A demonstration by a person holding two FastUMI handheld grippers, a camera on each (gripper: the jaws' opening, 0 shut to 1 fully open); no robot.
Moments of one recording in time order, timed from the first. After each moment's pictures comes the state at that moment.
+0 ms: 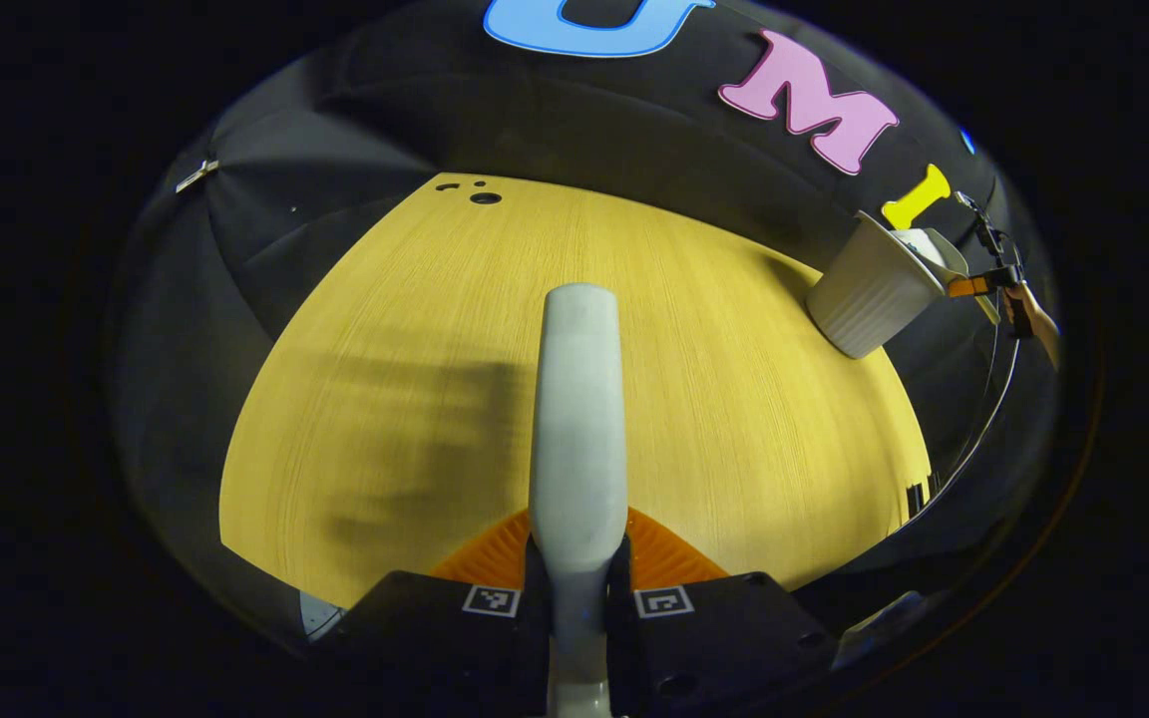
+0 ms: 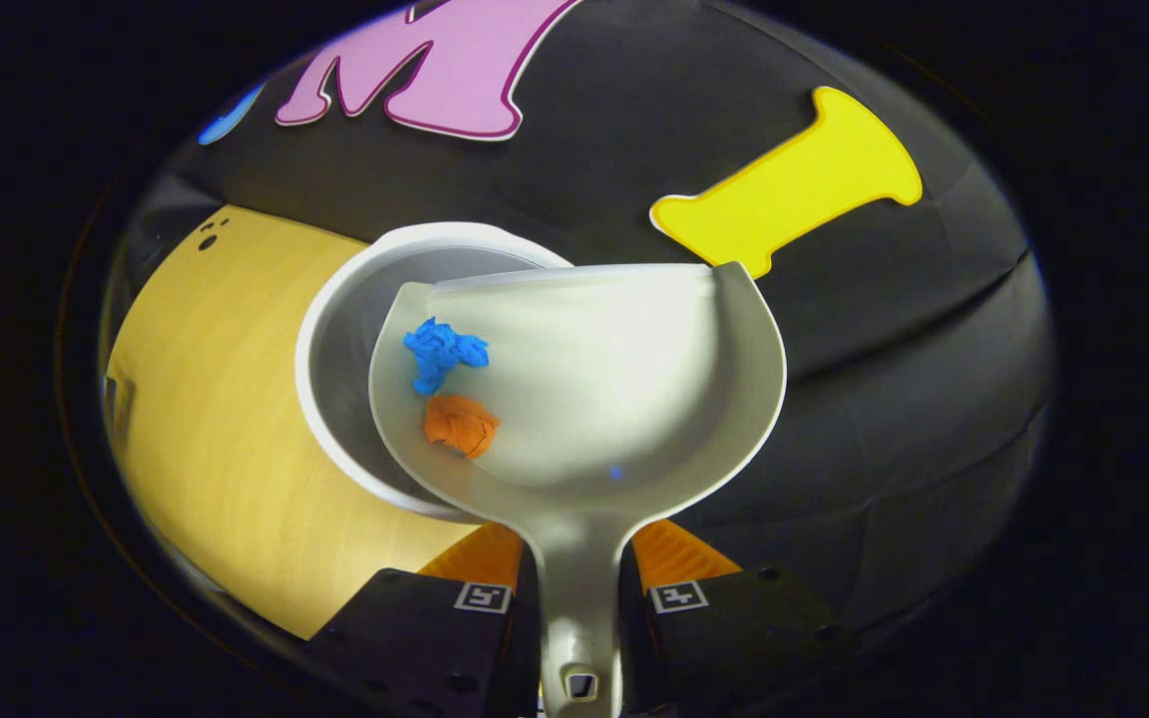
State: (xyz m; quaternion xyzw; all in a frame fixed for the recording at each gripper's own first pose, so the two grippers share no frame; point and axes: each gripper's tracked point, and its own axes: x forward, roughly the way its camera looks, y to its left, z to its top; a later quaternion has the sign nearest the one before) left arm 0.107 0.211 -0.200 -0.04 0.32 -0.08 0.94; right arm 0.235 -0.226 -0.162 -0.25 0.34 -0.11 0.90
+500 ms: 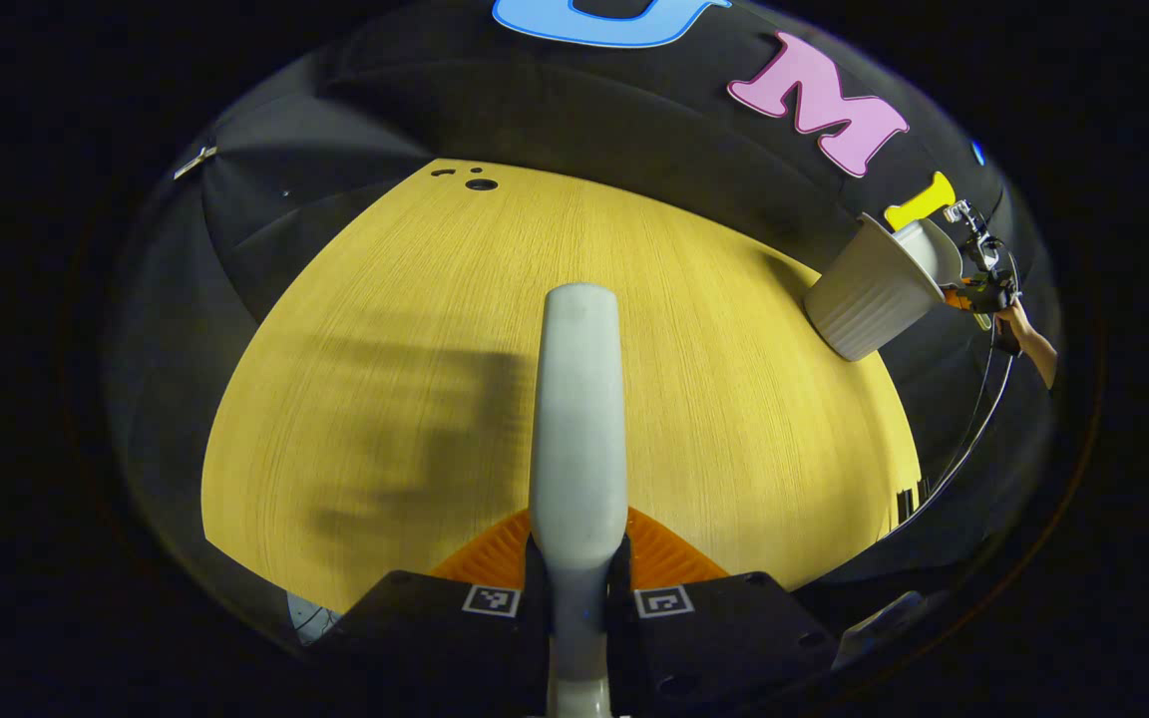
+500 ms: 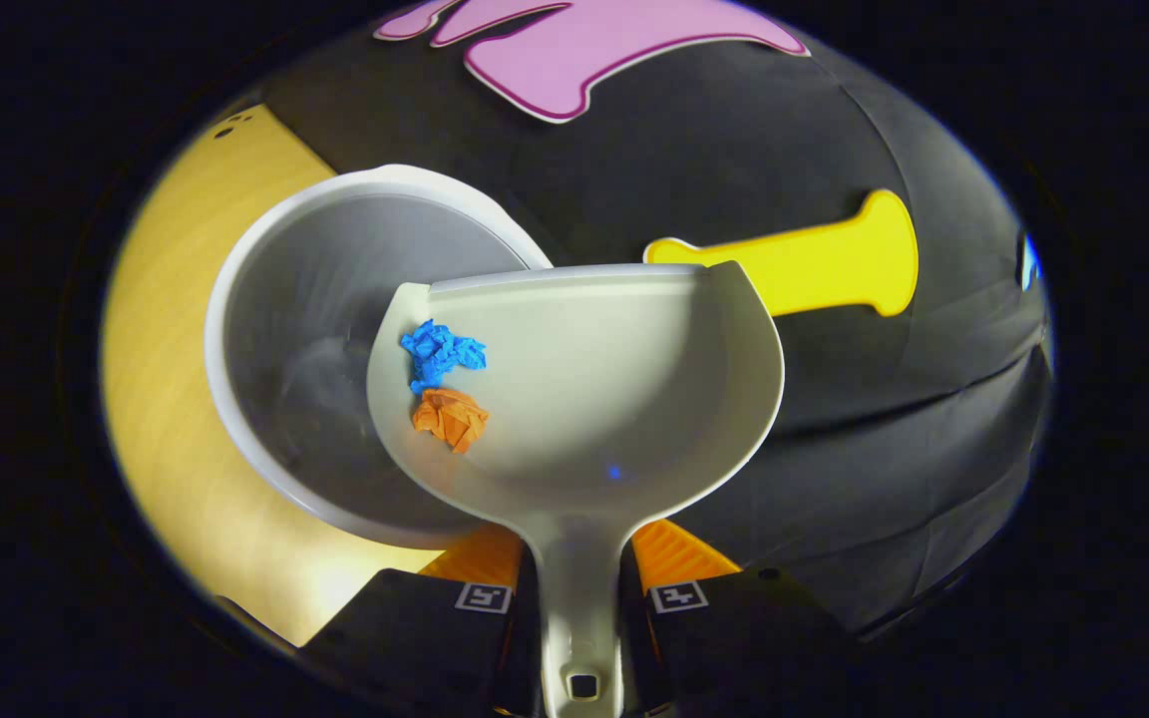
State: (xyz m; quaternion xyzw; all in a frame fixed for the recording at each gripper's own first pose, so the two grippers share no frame) left arm 0.118 0.204 -0.206 -0.06 0.34 -0.09 0.94; right arm 0.255 -0.249 -0.147 -0.45 0.28 -0.17 0.83
